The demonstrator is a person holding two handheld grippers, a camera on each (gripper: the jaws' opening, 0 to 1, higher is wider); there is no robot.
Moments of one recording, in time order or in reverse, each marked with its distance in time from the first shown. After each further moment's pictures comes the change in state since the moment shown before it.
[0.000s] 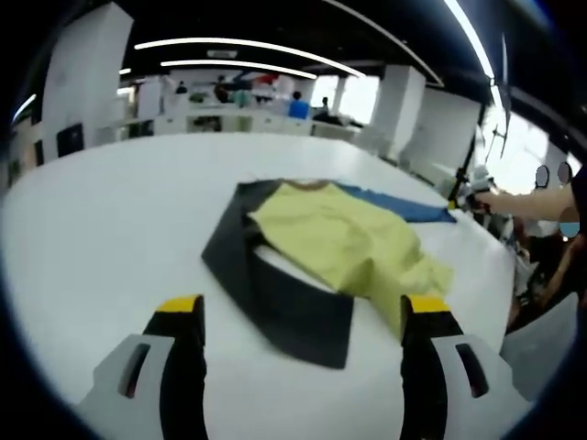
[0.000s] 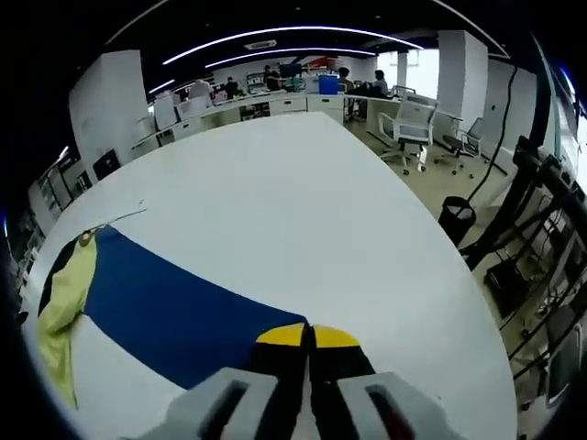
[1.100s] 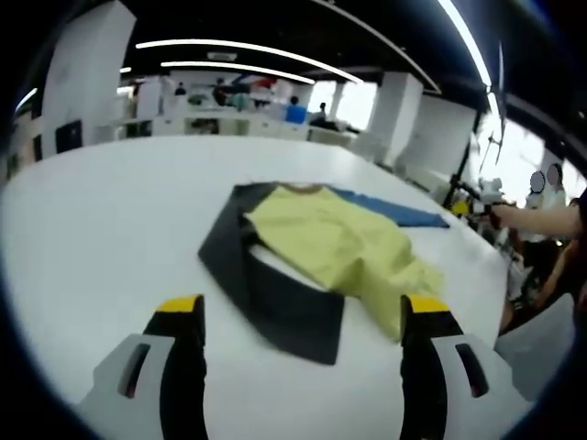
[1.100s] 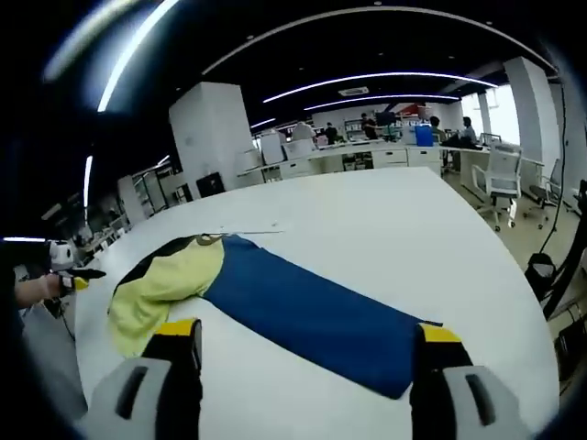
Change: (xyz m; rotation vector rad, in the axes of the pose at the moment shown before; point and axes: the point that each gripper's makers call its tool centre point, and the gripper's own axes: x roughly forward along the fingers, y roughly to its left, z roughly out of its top) left arm -0.008 -0.007 -0.002 -0.020 -0.030 -0.030; right arm -0.085 0.112 -0.007 -0.192 -0.241 0.498
